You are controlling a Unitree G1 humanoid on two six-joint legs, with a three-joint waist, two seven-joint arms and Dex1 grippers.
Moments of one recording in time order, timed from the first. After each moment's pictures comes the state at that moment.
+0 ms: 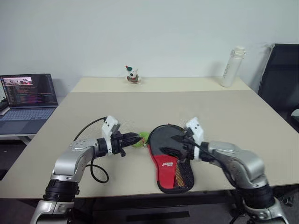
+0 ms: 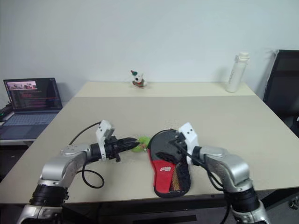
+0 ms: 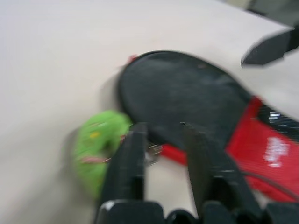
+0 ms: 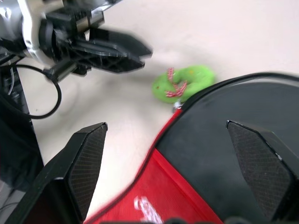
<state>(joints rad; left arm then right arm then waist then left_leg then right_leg) -0.51 0.60 0.04 0.11 -0.41 0.57 -0.92 -0.55 -0.31 0.16 -0.25 0.46 0.96 0.59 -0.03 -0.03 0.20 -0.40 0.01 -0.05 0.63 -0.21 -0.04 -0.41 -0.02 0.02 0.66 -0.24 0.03</state>
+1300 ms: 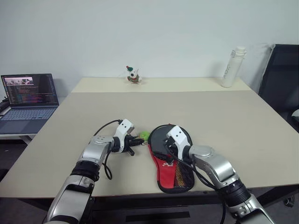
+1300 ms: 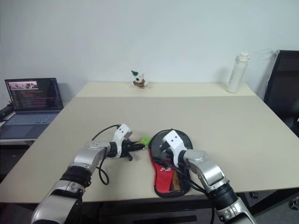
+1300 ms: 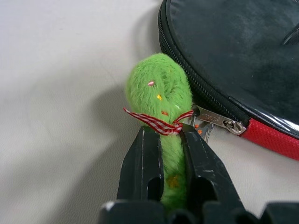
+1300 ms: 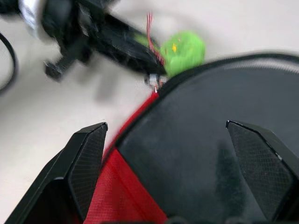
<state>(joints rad) -0.77 0.48 -0.11 0.67 -0.13 0.33 -0.93 -0.58 -0.22 0.34 0.04 0.16 0.67 0.54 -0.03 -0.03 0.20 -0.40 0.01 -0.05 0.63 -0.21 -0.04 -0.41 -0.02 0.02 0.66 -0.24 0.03</state>
